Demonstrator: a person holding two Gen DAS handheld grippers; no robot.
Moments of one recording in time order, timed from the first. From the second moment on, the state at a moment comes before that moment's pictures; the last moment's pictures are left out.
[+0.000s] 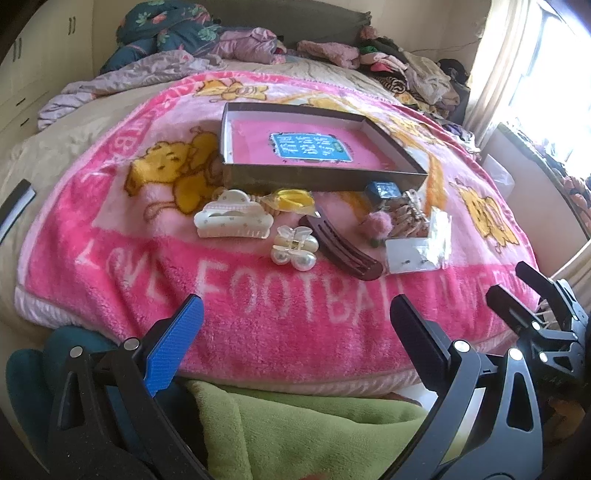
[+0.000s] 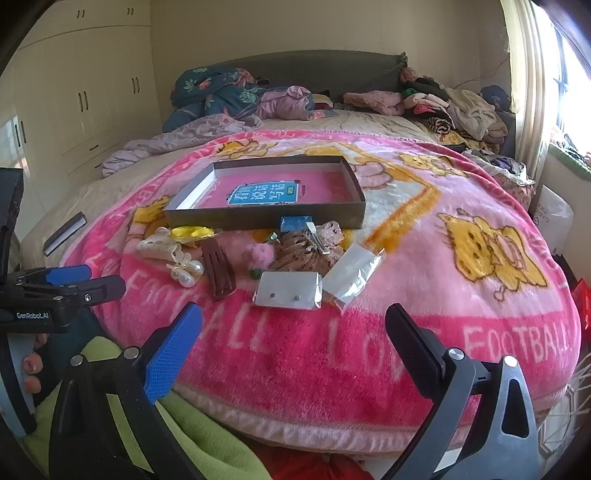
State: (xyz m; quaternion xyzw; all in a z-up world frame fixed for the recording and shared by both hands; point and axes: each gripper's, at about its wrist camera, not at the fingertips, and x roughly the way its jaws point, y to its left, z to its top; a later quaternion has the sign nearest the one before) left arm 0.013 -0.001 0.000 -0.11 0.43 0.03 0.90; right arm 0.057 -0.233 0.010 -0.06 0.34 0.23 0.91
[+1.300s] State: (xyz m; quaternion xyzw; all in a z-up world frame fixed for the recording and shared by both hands) left arm 0.118 0.011 -0.028 -0.11 0.46 0.01 0.88; right arm 0.175 -0.218 -0.021 -0.11 0.38 0.25 0.88
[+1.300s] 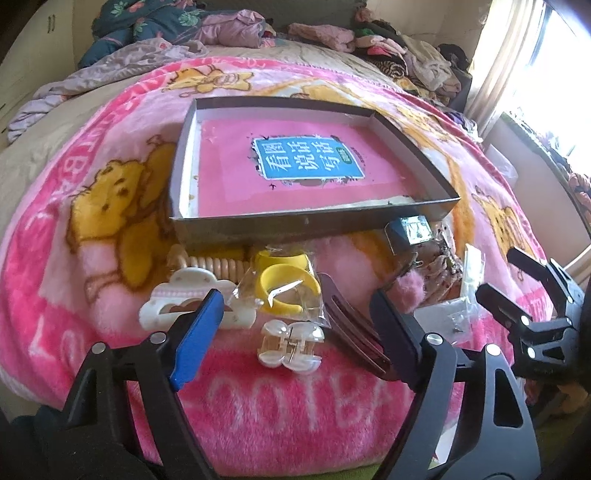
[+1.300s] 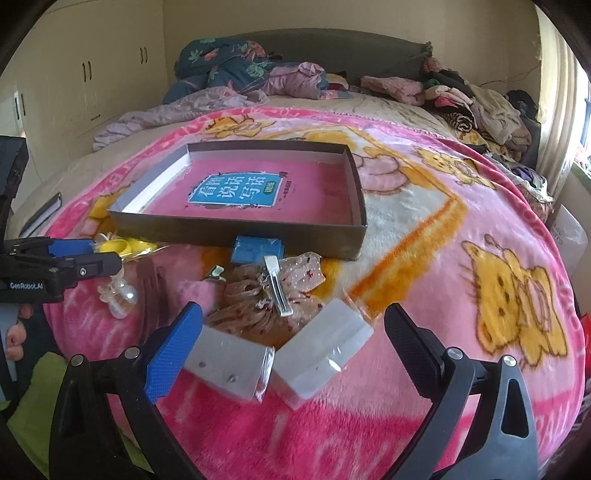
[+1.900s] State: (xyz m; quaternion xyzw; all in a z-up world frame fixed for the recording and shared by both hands) left arm 0.135 0.011 -0.041 -0.08 0.47 0.00 0.88; right arm 0.219 -0.190 -0.055 -0.13 0.43 0.29 0.84
